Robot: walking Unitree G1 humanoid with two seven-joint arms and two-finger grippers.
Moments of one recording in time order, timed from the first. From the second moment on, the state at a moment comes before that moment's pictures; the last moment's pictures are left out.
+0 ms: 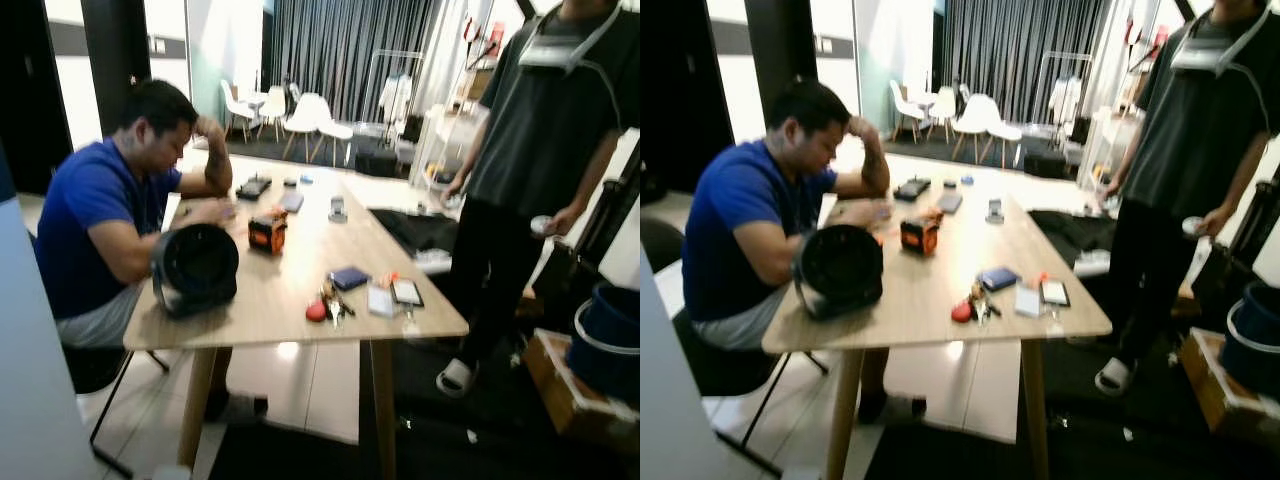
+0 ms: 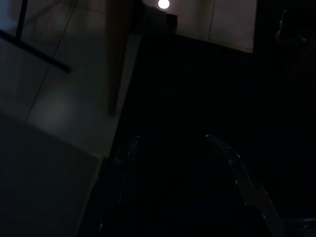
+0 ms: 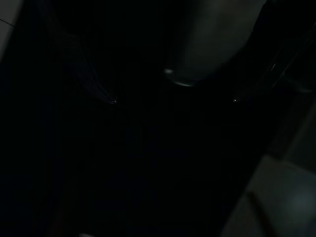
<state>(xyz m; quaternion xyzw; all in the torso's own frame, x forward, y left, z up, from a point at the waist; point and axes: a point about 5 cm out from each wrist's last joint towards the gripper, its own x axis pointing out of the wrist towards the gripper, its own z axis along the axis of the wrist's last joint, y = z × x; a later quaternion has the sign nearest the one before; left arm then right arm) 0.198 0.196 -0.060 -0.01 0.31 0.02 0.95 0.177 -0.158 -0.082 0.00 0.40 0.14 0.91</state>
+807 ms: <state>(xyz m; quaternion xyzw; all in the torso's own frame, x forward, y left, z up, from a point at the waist) 0.199 0.200 -0.060 -0.01 0.31 0.03 0.95 0.176 -0.157 -0.082 -0.01 0.39 0.14 0.91</state>
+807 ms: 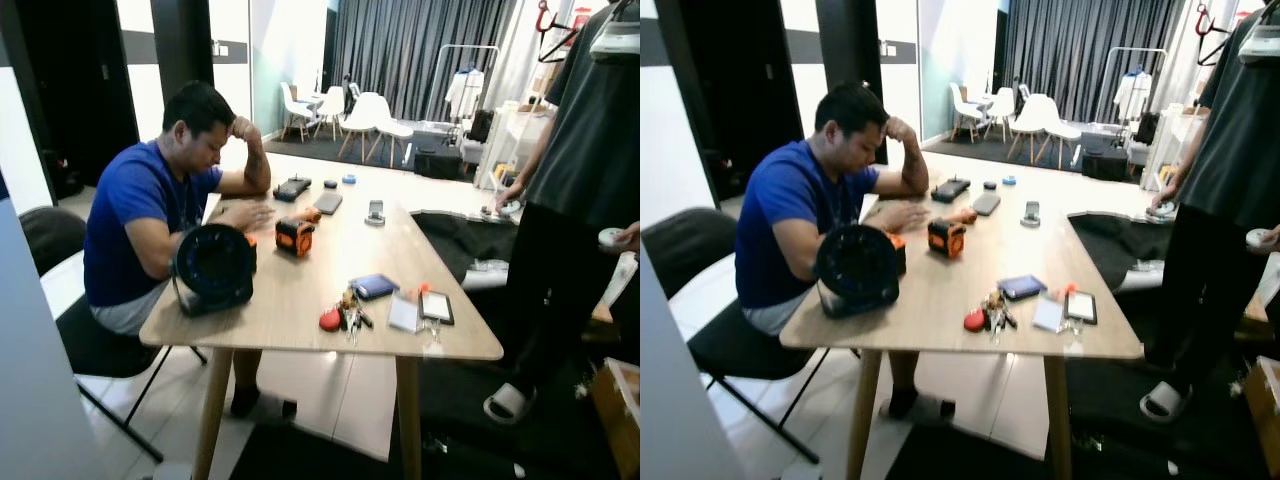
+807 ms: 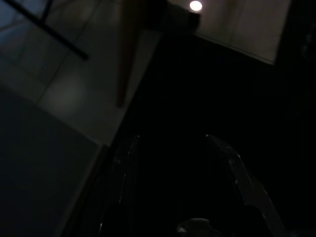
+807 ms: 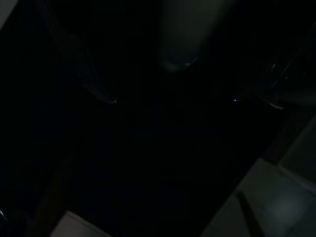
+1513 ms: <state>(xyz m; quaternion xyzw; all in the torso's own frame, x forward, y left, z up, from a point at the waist) 0.216 0.191 -0.053 -0.01 0.31 -0.01 0.95 0.175 -0.161 -0.083 -0.01 0.40 0.13 0.91</state>
